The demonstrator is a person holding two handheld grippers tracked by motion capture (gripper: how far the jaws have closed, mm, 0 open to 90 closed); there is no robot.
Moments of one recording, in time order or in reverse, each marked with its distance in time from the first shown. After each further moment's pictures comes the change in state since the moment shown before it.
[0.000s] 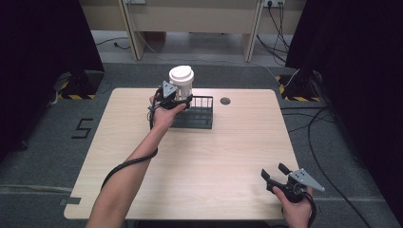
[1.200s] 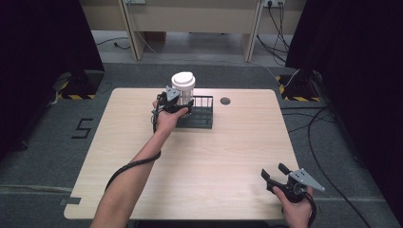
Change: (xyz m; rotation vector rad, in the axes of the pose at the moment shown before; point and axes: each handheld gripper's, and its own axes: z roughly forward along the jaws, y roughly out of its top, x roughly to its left) left arm -0.005 -0.020 0.010 0.062 0.021 -0.013; right arm 0.000 0.000 0.000 0.001 0.005 0.013
